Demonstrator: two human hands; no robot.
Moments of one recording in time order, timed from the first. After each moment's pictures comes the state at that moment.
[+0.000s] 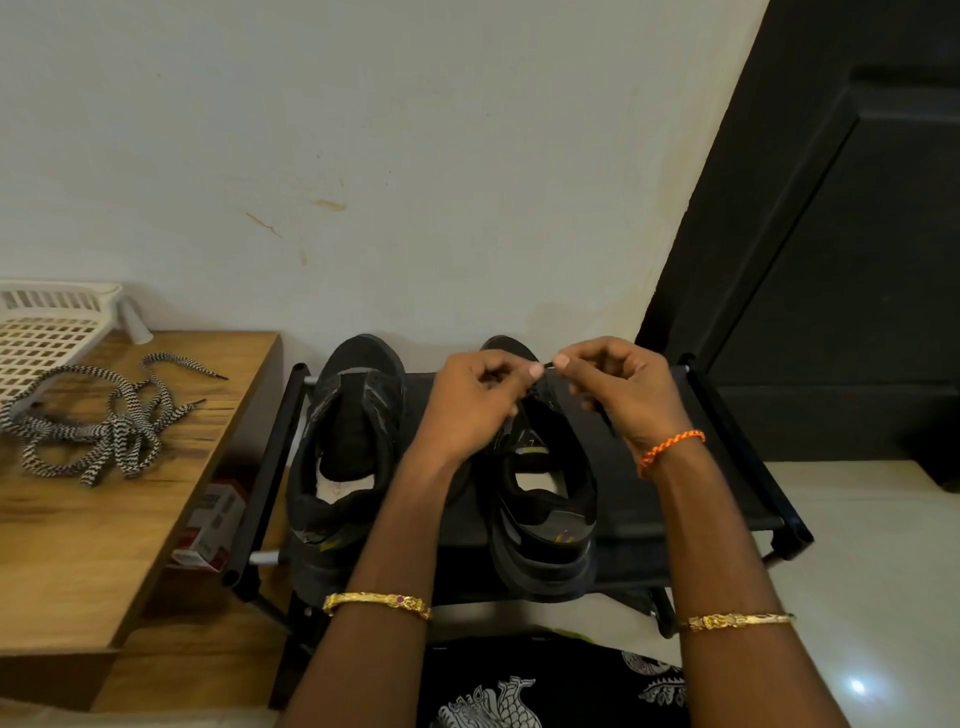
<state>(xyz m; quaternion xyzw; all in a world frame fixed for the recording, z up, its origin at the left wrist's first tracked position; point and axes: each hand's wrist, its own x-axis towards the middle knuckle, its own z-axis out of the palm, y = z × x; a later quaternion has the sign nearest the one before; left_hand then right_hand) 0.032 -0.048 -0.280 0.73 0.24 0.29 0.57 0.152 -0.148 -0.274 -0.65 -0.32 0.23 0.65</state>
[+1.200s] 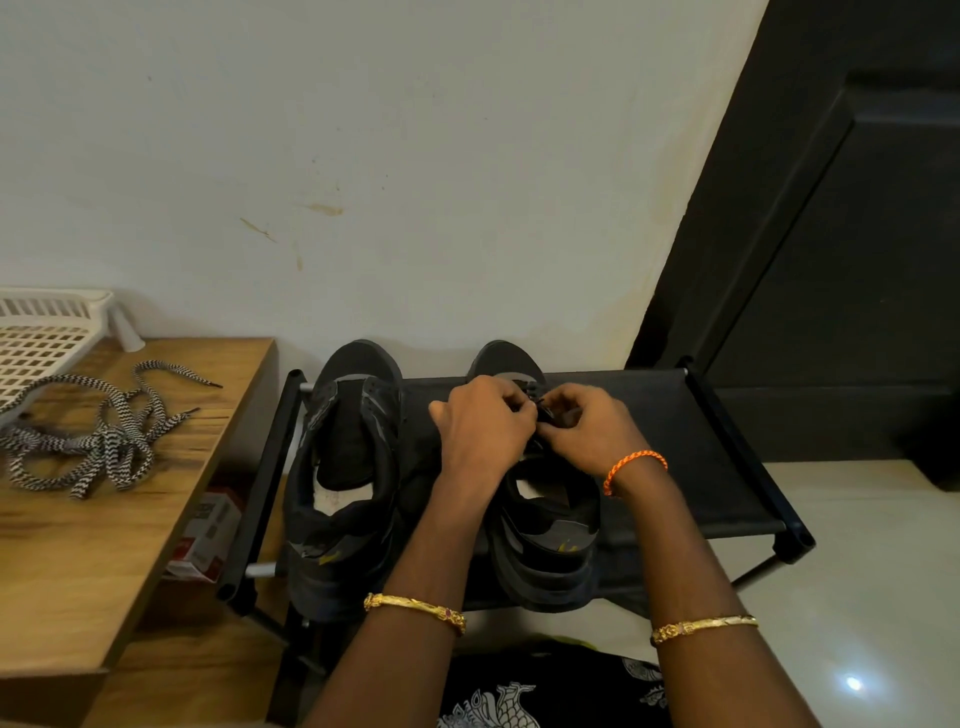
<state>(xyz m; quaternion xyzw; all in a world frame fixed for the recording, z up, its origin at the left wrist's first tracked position) 0.052 -0.053 -0.299 0.83 0.42 0.21 0.30 0.152 -0.134 -0.312 -0.84 -0.36 0.17 0.37</state>
